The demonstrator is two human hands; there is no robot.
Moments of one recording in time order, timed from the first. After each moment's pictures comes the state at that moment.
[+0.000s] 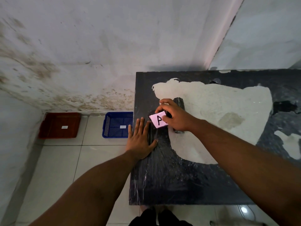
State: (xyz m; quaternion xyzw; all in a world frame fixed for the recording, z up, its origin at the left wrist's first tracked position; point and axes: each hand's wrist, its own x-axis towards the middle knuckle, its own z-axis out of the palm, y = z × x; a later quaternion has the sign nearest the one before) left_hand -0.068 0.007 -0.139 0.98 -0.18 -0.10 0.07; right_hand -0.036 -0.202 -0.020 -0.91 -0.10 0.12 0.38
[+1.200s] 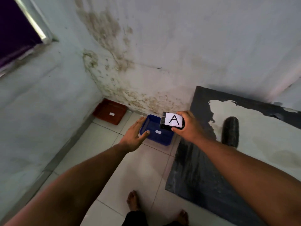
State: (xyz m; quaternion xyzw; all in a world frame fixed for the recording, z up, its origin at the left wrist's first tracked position) left_hand -0.137 0.217 -0.050 0.93 -0.04 -0.04 0.37; right_hand -0.063 -0.044 -0.023 -0.92 -0.17 0.01 0.36
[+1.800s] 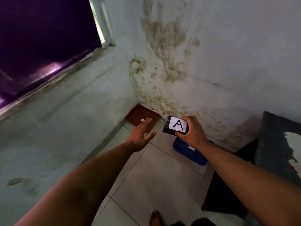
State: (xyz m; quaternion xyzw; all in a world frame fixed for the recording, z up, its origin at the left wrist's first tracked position) left_hand -0.119 0.486 -0.052 0.93 0.03 0.00 0.36; right_hand -0.023 0.237 -0.030 -0.90 -0.22 0.03 0.37
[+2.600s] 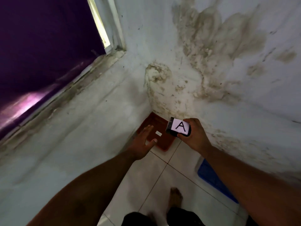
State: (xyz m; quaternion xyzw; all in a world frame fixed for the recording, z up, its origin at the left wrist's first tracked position) left_hand 0.114 0.728 -0.149 0.91 0.10 -0.08 0.39; right_hand 0.237 0.490 -0.129 -0.90 -0.20 0.09 0.39
